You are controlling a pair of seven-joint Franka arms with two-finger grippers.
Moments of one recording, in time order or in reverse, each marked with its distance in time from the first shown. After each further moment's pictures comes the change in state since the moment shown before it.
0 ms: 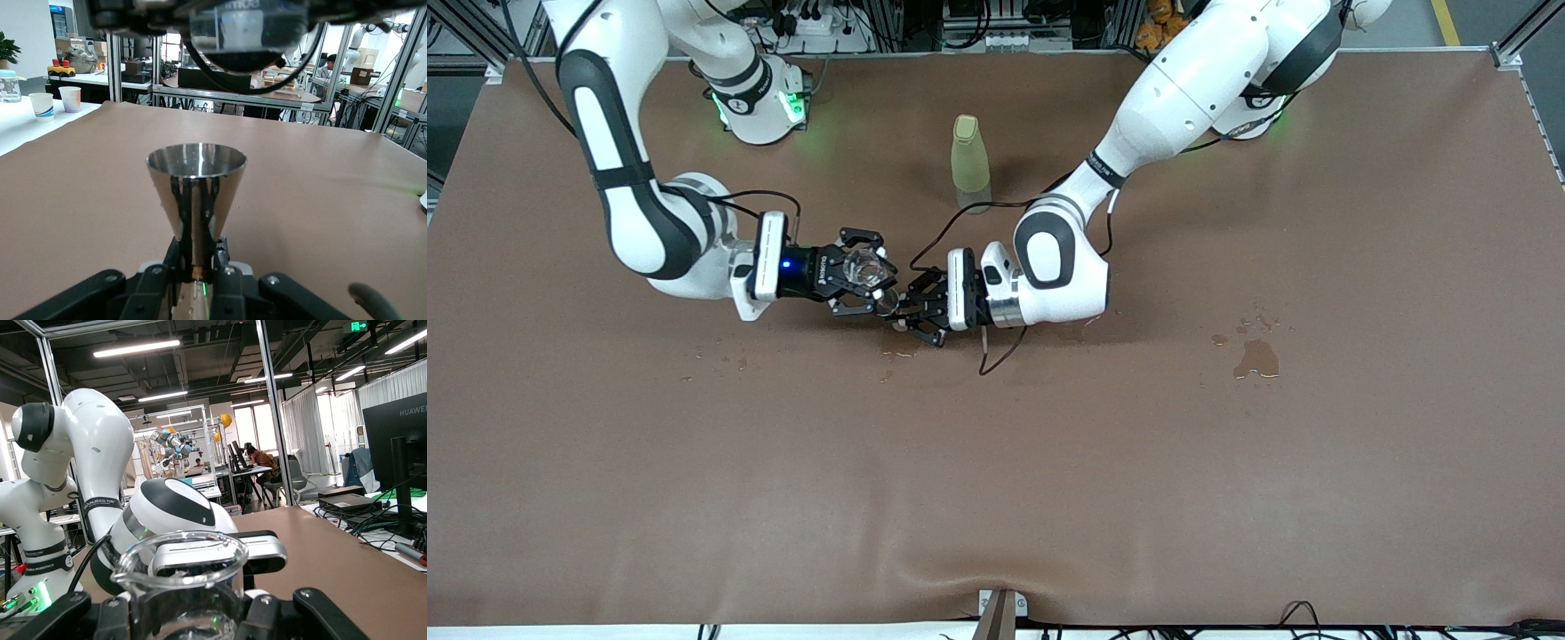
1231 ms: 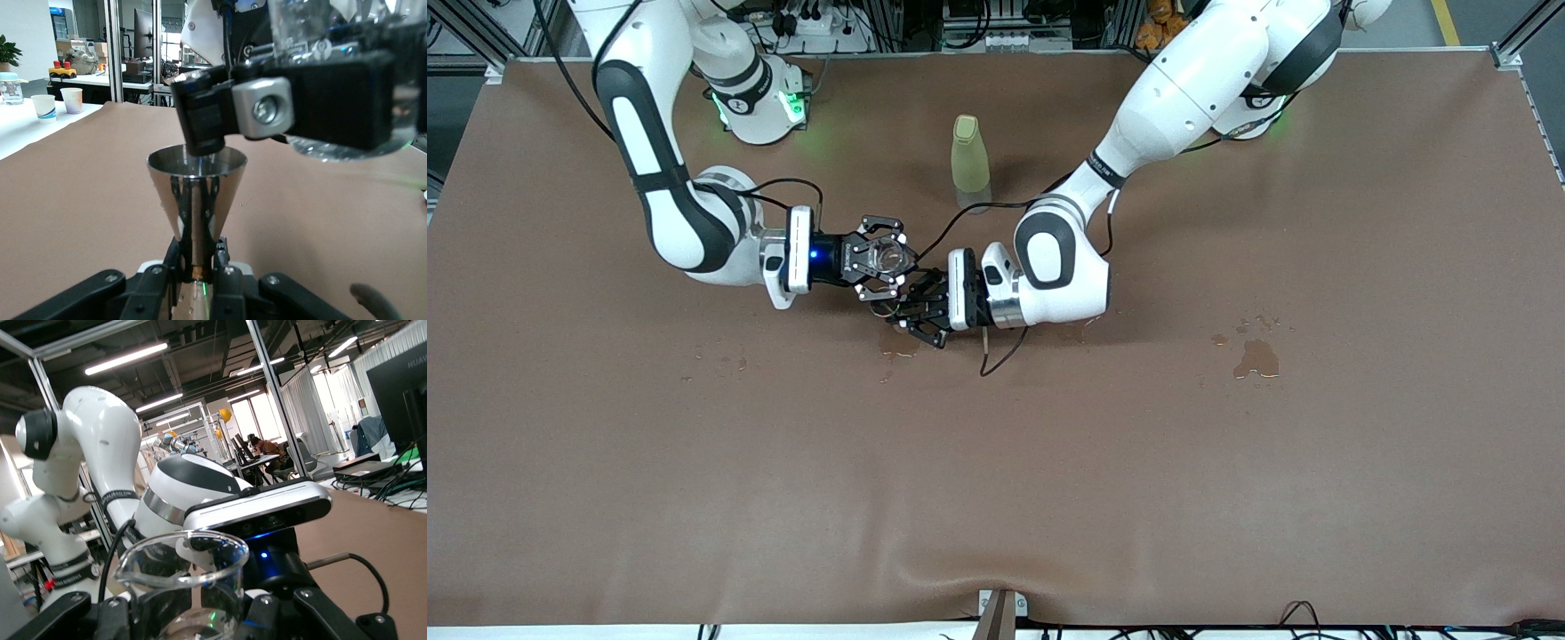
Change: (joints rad) left arm 0.000 0.000 0.002 0.000 0.000 0.006 0.018; right arm 0.038 0.002 0.005 -0.077 0.031 -0.014 0.111
